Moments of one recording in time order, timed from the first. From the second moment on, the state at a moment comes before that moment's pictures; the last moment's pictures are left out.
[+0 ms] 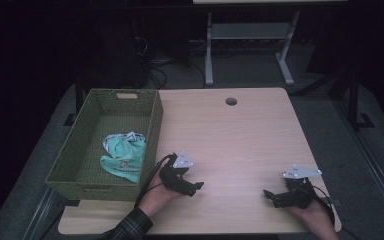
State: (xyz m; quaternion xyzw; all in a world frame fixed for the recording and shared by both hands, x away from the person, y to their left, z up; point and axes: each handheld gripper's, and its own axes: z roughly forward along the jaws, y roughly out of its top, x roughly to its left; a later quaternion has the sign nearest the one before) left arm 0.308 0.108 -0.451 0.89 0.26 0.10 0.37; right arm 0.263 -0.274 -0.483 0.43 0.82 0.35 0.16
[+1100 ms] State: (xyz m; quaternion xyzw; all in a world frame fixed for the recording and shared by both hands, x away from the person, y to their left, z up) left arm 0.312 0.109 -0.434 0.88 0.26 0.11 0.38; right arm 0.263 -0.273 -0.483 0.43 0.82 0.35 0.16
